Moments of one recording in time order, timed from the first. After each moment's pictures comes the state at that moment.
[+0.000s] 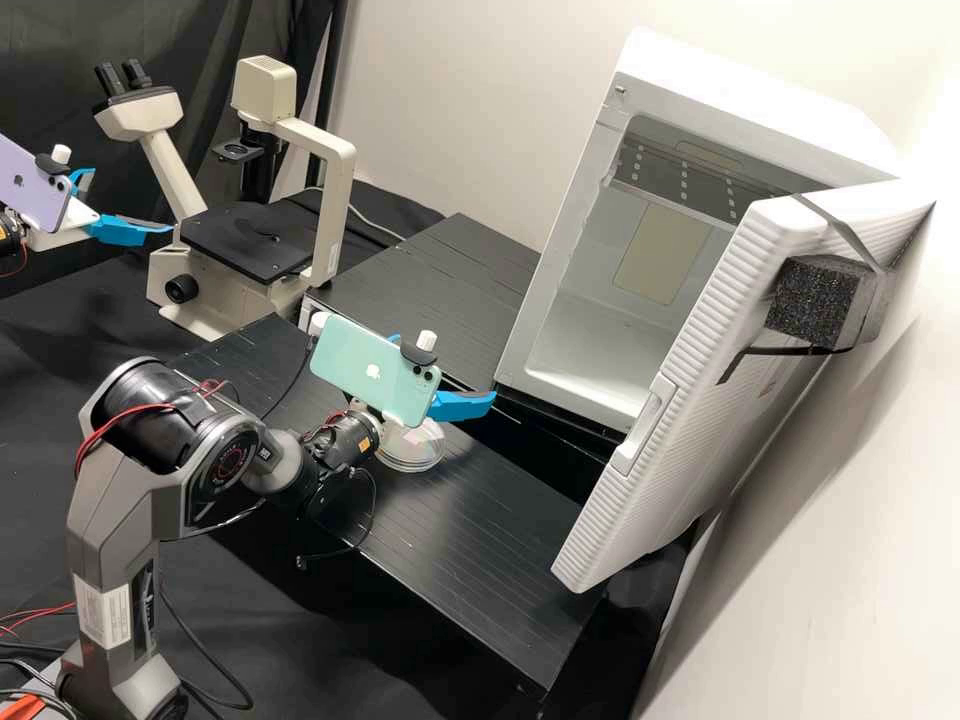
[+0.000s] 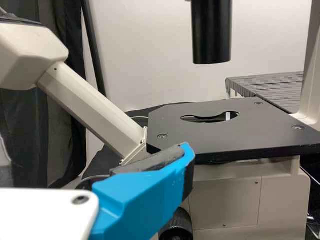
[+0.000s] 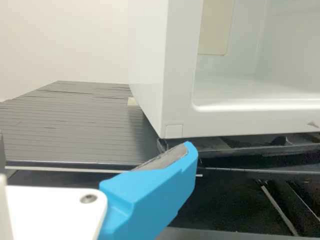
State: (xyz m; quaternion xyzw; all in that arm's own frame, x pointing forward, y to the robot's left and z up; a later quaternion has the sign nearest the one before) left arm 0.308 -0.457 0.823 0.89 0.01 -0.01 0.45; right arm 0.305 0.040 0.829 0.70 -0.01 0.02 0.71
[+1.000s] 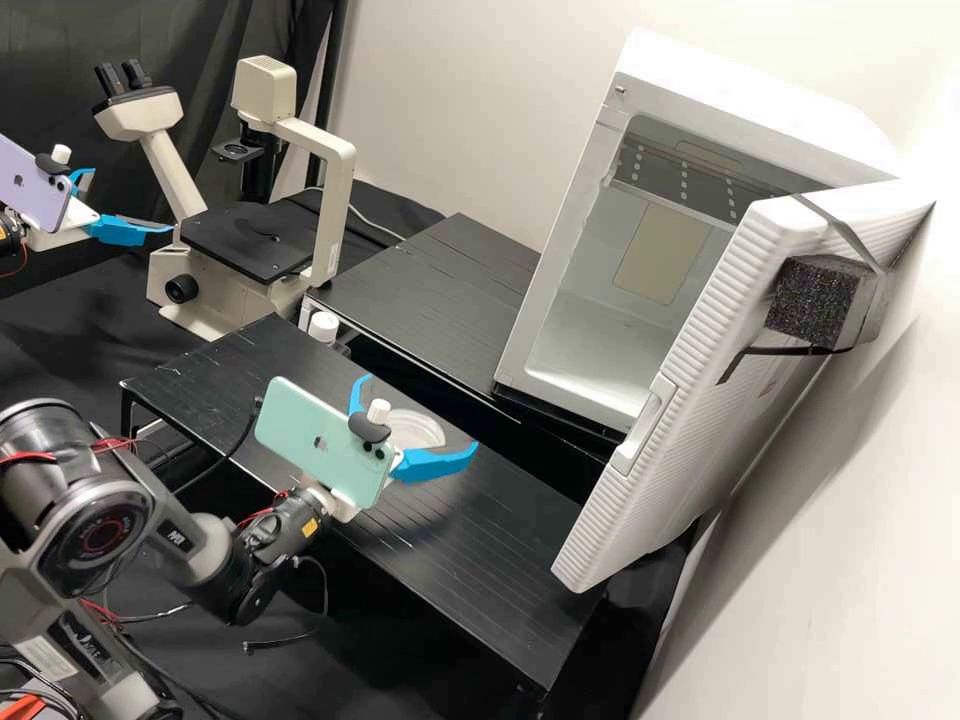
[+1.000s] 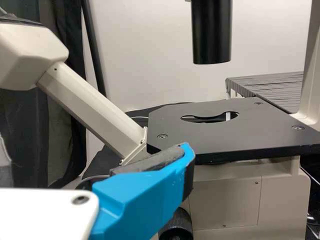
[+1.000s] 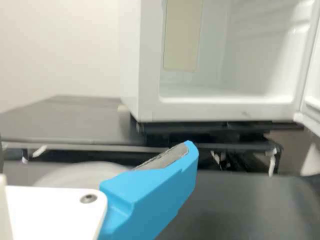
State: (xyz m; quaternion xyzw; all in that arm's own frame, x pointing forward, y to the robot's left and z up) left arm 0.308 -0.457 0.823 0.89 0.01 -0.01 0.45; right arm 0.187 0.007 0.834 0.70 -0.02 0.05 0.72
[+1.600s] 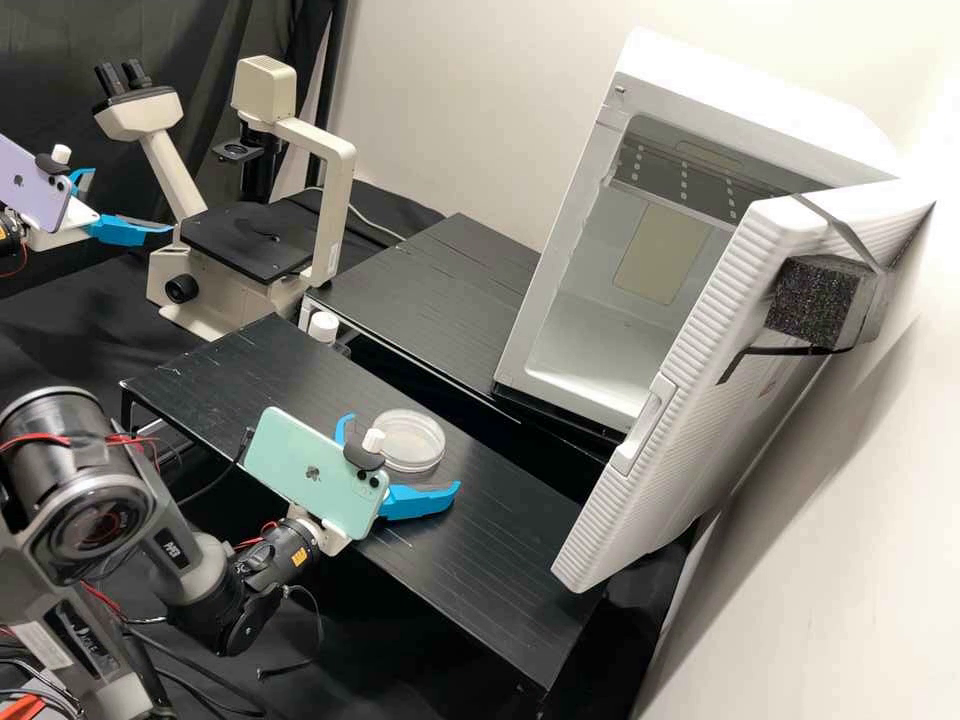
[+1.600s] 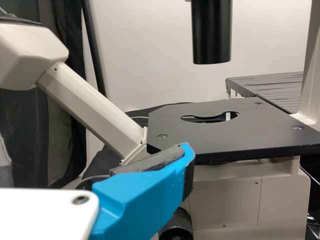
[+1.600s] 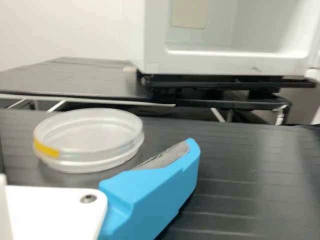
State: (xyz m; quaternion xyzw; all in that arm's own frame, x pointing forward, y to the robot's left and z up) left arm 0.308 -0.457 0.823 0.89 0.01 -0.01 0.45; right arm 0.177 -0.011 0.819 0.70 0.01 -0.01 0.71
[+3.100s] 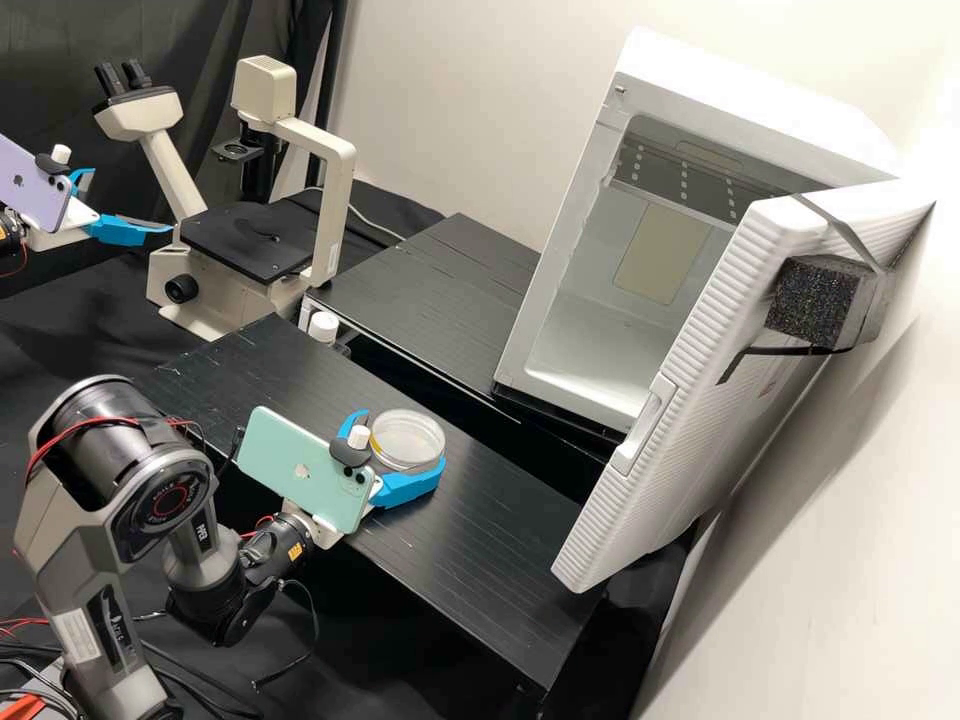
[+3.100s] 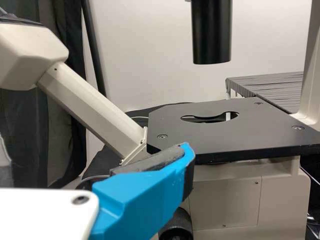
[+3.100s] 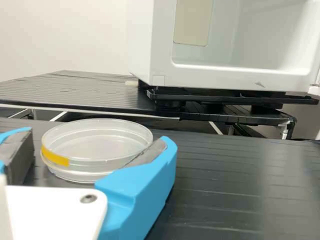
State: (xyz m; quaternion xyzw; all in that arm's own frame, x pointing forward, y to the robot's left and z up) left arm 0.308 -0.457 0.823 0.89 0.01 -0.01 0.45; right arm 0.186 -0.008 0.805 0.69 0.01 0.00 0.72
